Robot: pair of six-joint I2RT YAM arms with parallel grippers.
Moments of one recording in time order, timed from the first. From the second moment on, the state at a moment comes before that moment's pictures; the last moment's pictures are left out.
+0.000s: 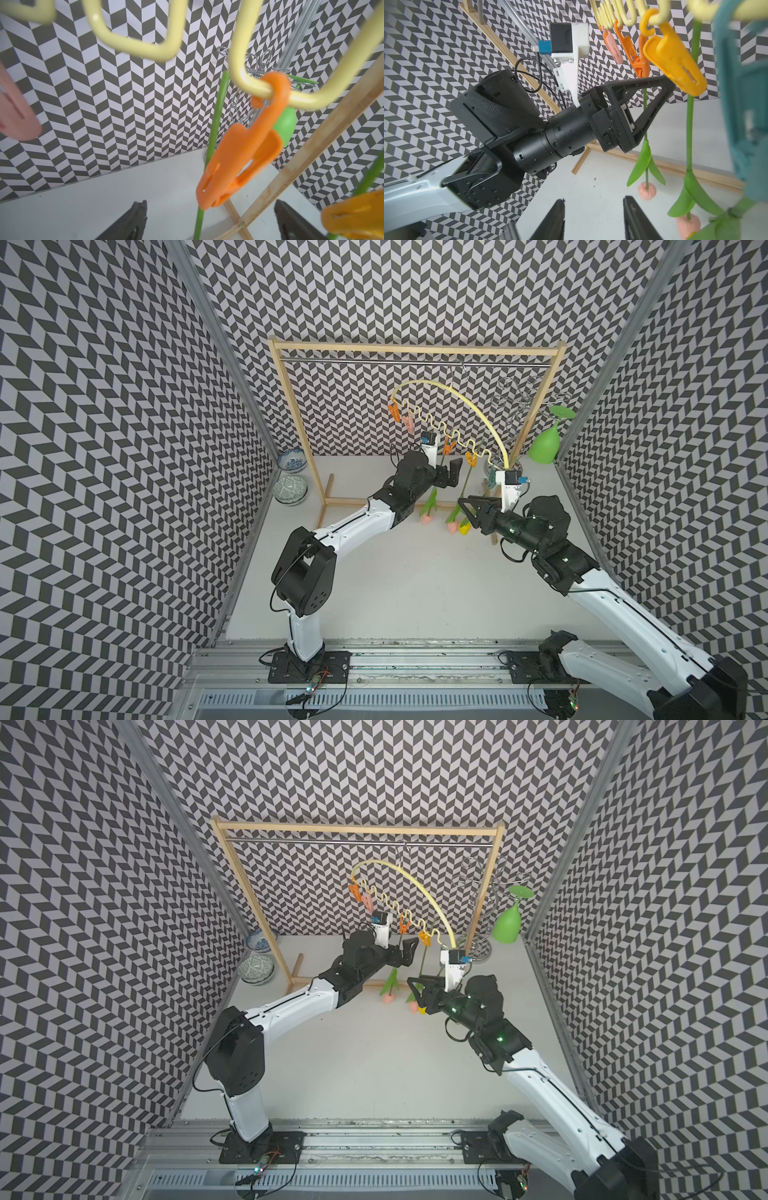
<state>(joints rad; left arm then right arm) -0.69 1.84 1.48 0.22 -0.07 -0.25 0.48 0.98 0.83 0.01 -0.30 0.52</state>
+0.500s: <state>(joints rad) -0.64 1.60 1.23 0.12 -0.10 -0.23 0.48 0.74 0.87 -0.22 -0.12 0.46</state>
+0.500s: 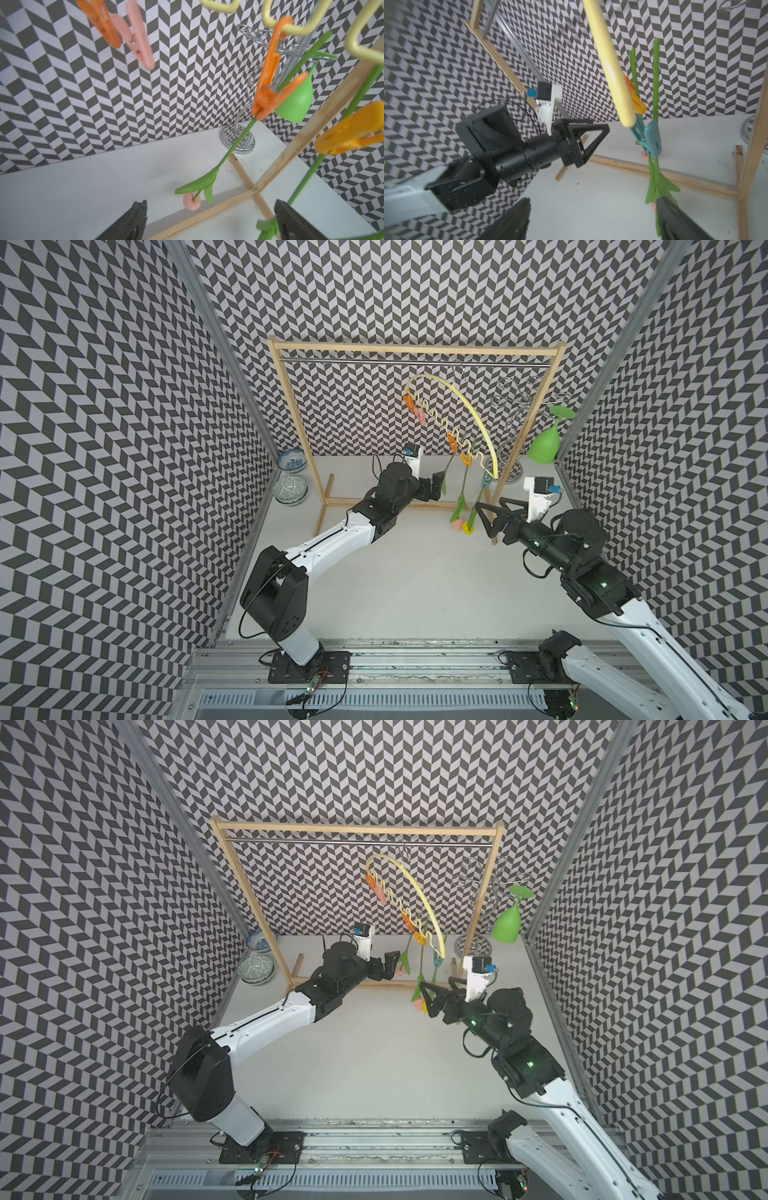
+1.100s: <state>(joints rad) -0.30 1.05 0.45 0.37 -0.41 -0.27 0.48 0.62 0.53 -0.04 0.37 0.43</state>
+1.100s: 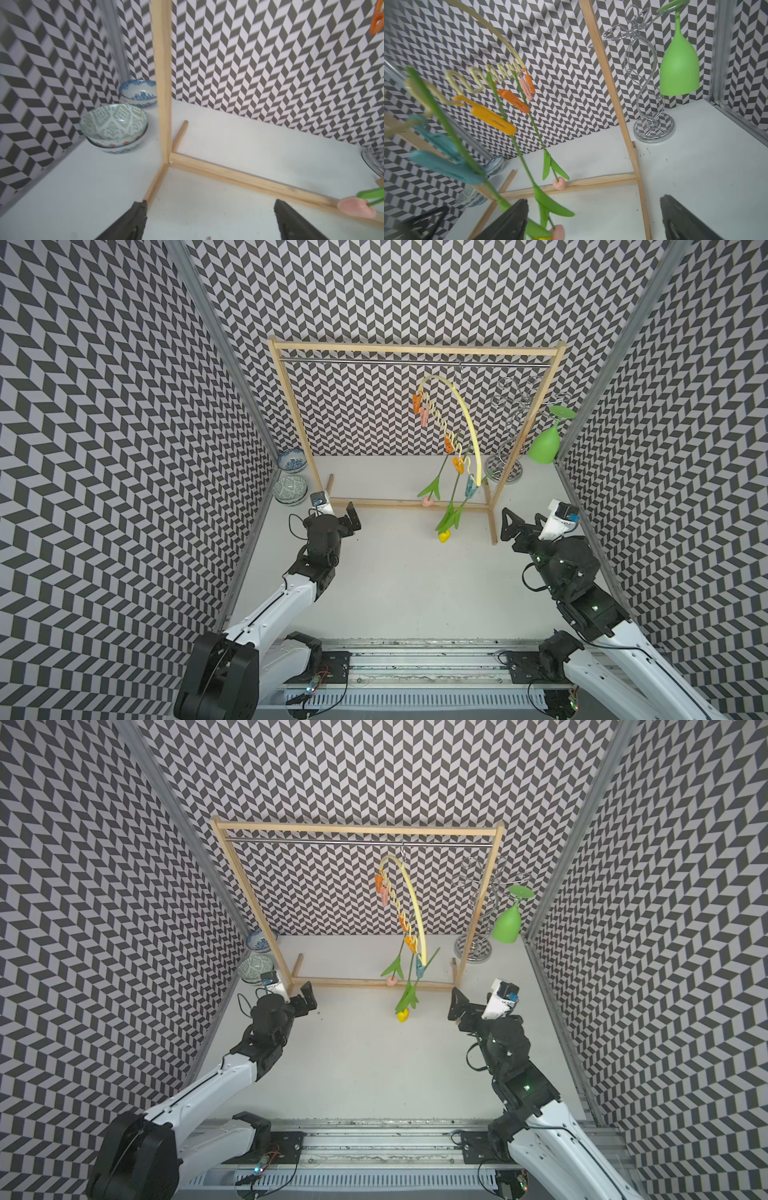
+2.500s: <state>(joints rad) 0.01 1.54 0.24 1.27 -0.03 -0.03 0.12 1.48 0.10 1.38 0.42 0.08</state>
